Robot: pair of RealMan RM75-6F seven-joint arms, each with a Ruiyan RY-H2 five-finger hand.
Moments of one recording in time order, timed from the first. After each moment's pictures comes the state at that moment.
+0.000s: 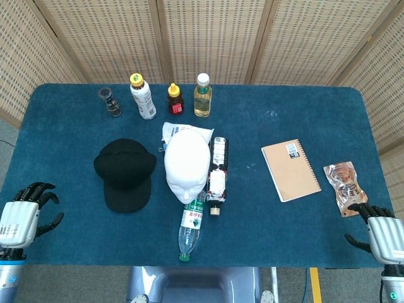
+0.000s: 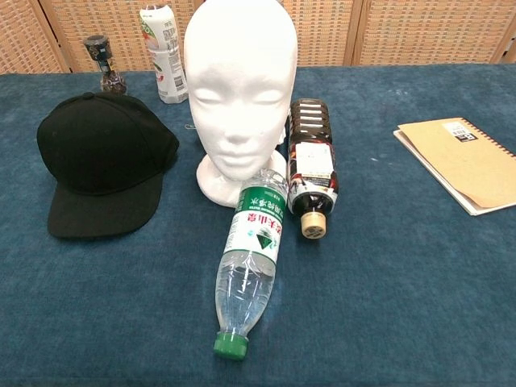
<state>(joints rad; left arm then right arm) -0.10 -1.23 -0.05 -1.65 1.57 1.55 0.18 0.03 -1.11 0.04 -1.58 -1.53 1.51 -0.06</state>
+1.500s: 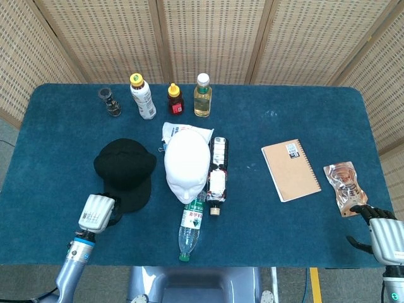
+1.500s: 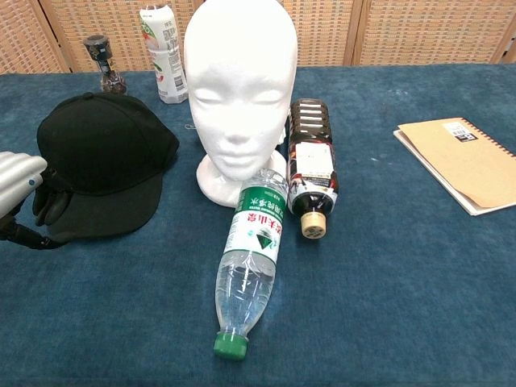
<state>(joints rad) -0.29 -1.68 -0.05 -1.33 1.50 1.30 0.36 0.03 -1.12 0.03 -1.55 -1.52 1.50 -0.05</state>
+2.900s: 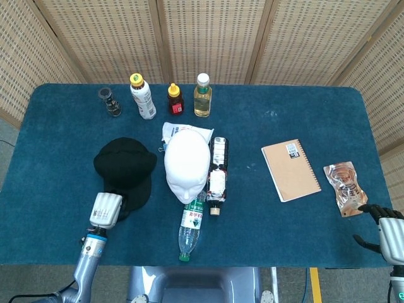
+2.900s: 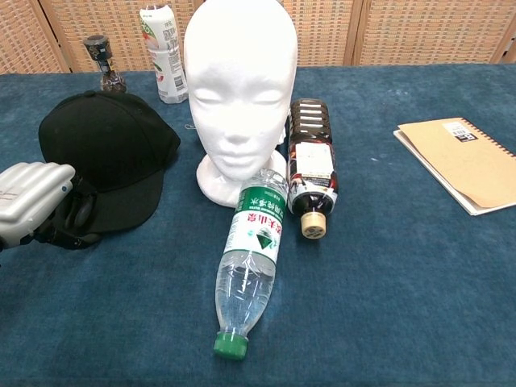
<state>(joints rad) -0.33 -1.86 -0.08 -1.10 1.46 1.33 0.30 0.02 -1.12 0.05 -1.51 -1.49 1.50 0.01</state>
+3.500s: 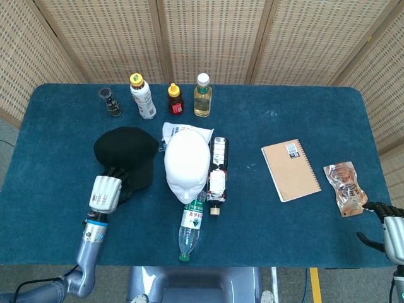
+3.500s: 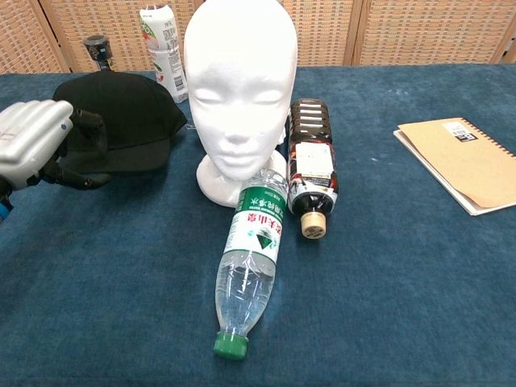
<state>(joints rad) -0.43 -1.88 -0.18 -1.03 1.51 1.40 0.20 0.01 -1.11 0.06 -1.54 -1.49 1.53 -0.01</state>
